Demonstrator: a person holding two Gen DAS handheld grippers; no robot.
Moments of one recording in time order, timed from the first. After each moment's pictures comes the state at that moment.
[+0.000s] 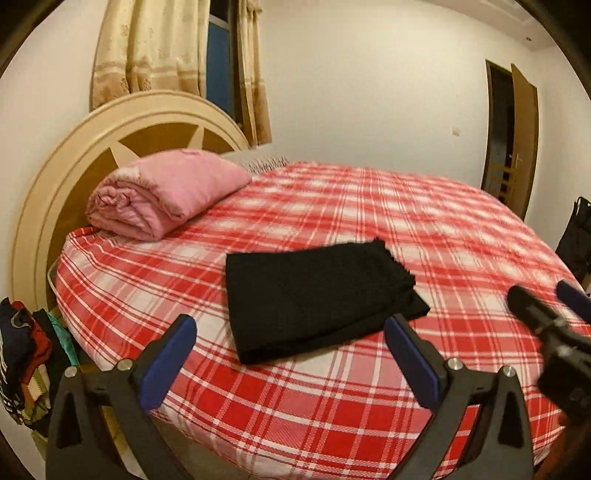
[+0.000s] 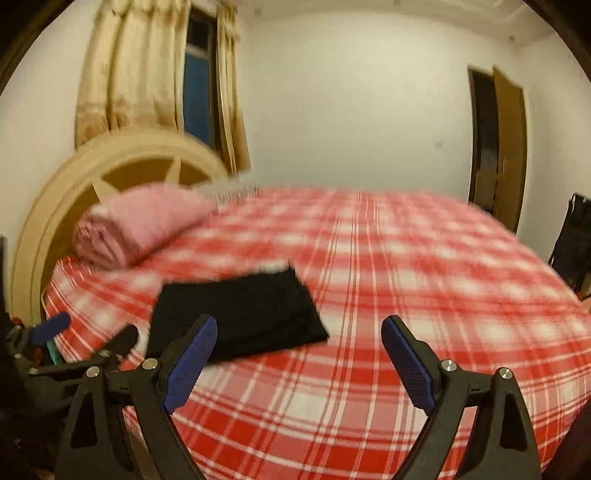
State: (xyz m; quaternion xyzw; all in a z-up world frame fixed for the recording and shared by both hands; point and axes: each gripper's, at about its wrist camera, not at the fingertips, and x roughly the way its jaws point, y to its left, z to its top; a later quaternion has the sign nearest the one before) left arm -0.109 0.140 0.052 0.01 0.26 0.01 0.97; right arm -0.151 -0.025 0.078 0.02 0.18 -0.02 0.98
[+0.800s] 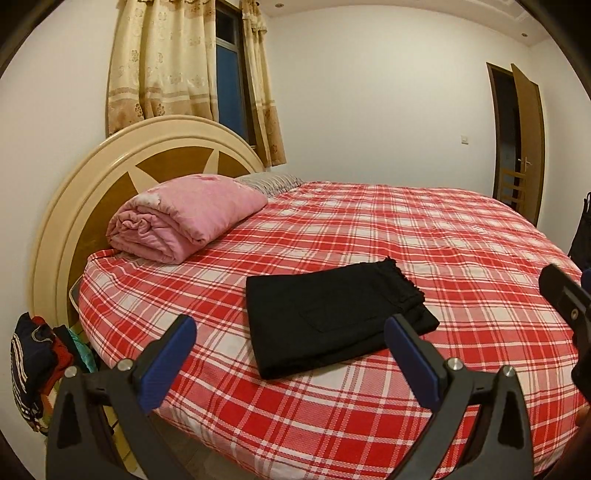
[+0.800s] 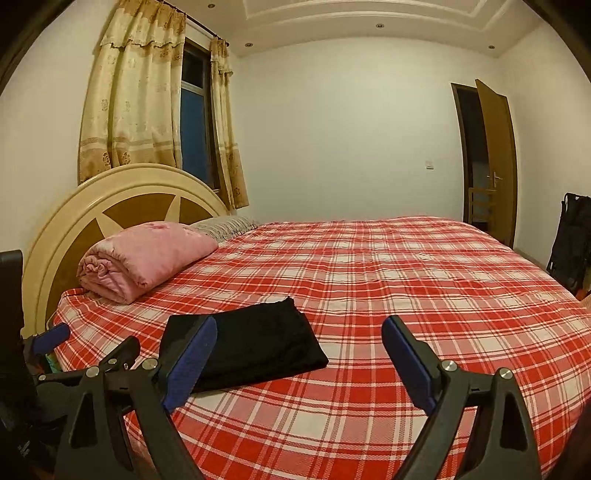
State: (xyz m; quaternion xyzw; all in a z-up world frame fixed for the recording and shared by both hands) left arm -0.123 0.134 0.065 0.03 0.22 0.04 0.97; right arm -0.164 -0.030 0.076 0.05 0.15 -0.02 0.99
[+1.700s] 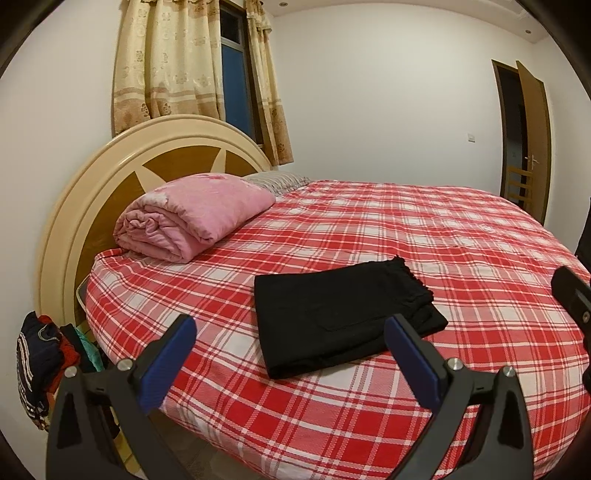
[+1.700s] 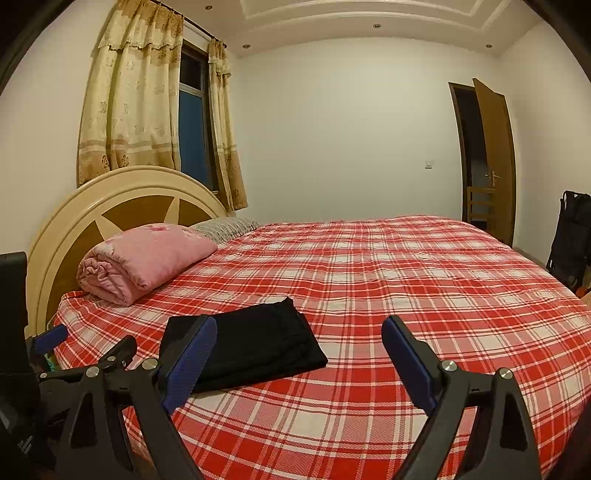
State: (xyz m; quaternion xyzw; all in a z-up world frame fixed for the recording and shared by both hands) left arm -0.123 0.139 0.065 0.03 0.22 0.06 0.97; right arm -0.166 -0.033 0.077 0.05 0.14 -0.03 0.99
